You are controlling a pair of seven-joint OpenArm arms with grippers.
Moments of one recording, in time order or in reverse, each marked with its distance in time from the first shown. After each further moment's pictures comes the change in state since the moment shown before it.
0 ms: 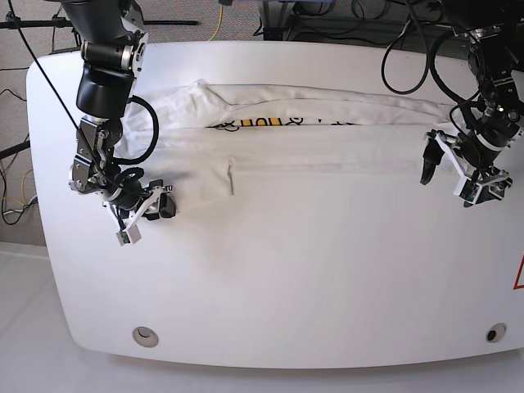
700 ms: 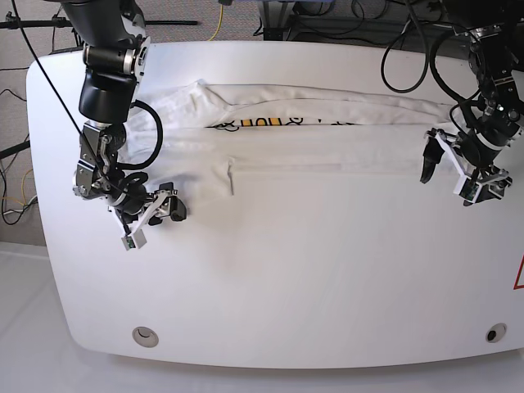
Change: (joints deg) left arm 0.2 -0.2 0.0 -0.1 0.0 0.0 0.0; right arm 1.1 -0.9 -0.7 -1.4 0.3 0.0 0.3
